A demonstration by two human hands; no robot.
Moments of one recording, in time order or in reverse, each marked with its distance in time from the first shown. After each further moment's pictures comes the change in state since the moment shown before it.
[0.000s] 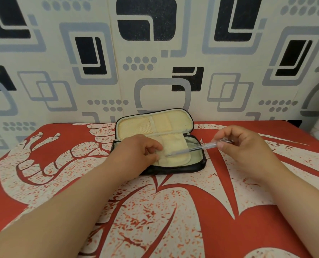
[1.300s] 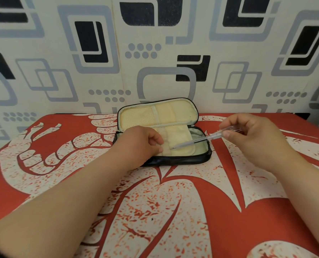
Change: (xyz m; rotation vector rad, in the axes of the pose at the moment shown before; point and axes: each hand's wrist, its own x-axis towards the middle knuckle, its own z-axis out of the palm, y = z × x) left_hand 0.006 0.003 0.001 -0.060 -0.031 -0.123; right_hand -0.001 -0.014 -0.001 -0.179 0.027 -0.053
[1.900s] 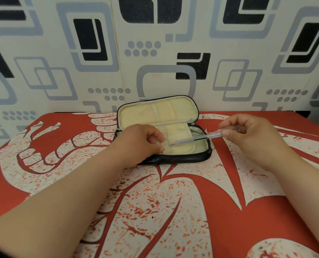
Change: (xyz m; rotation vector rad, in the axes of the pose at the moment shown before) left_hand -0.003 0.000 -0.004 -0.056 -0.039 -0.004; right_hand 0.003 0.008 0.005 0.069 -0.013 0.078
